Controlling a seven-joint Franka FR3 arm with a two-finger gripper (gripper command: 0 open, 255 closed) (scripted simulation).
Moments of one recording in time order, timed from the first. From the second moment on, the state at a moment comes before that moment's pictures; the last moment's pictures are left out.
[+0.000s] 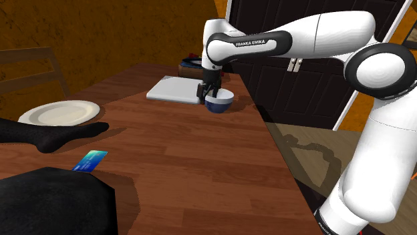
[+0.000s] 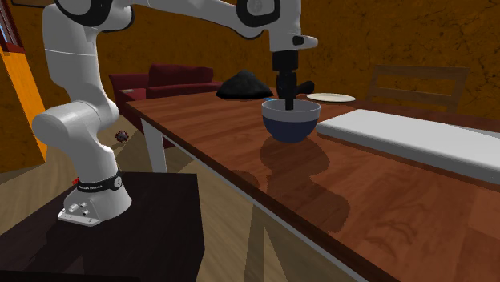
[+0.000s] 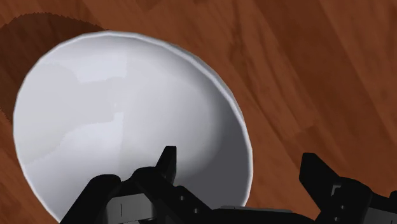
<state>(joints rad) 0.02 0.16 0.12 -1.64 -0.13 1.85 0.03</state>
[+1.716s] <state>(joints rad) 0.02 0.18 0.12 -1.43 -0.13 1.65 0.01</state>
